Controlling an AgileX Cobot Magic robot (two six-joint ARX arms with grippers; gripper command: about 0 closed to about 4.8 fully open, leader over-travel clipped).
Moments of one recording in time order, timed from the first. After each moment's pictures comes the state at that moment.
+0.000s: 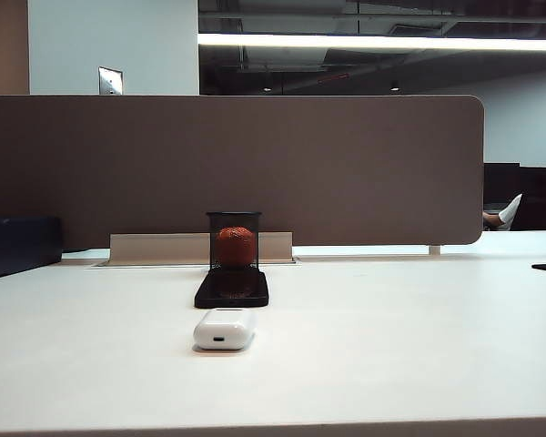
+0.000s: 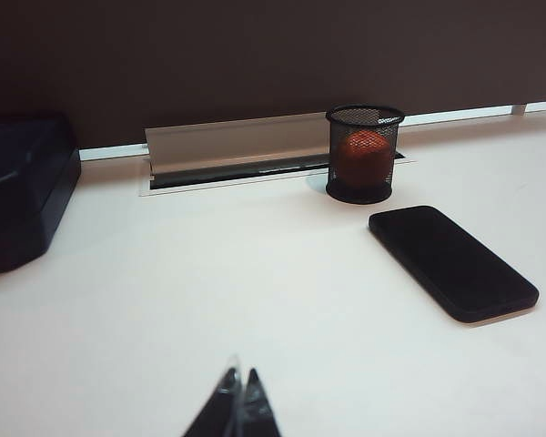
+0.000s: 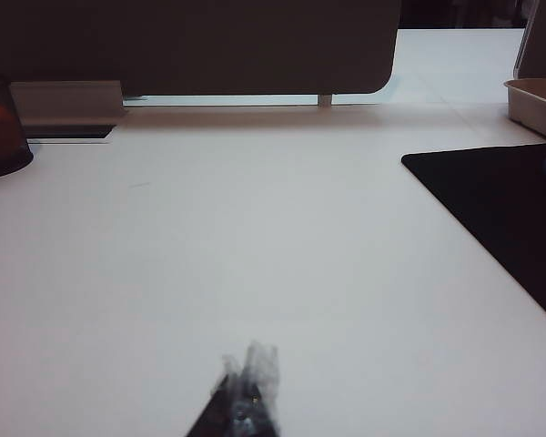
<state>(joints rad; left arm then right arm) -0.05 0.01 0.01 -0.03 0.16 0.07 -0.02 0.00 0.01 -0.08 -0.08 0.01</state>
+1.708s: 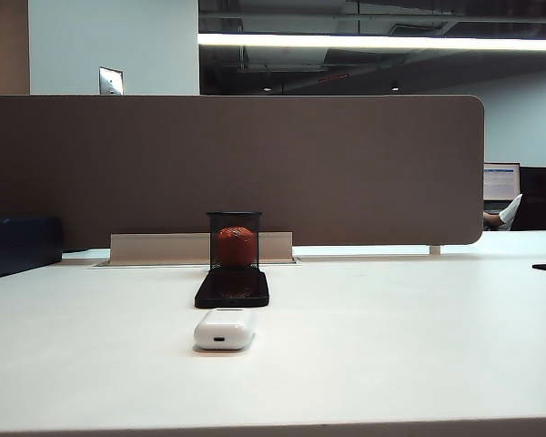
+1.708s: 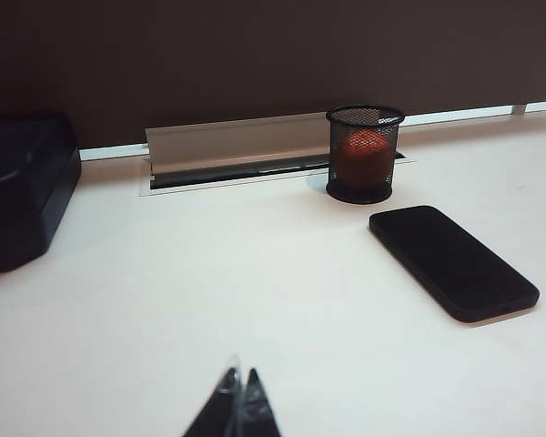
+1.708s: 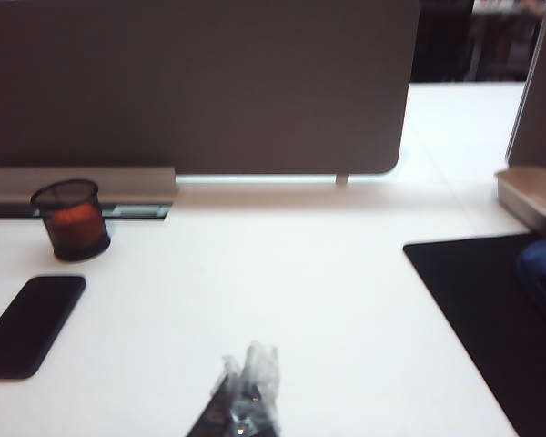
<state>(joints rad) -0.05 0.01 0.01 -0.03 0.16 0.07 -0.02 0.18 0.71 -0.60 -0.13 0.03</state>
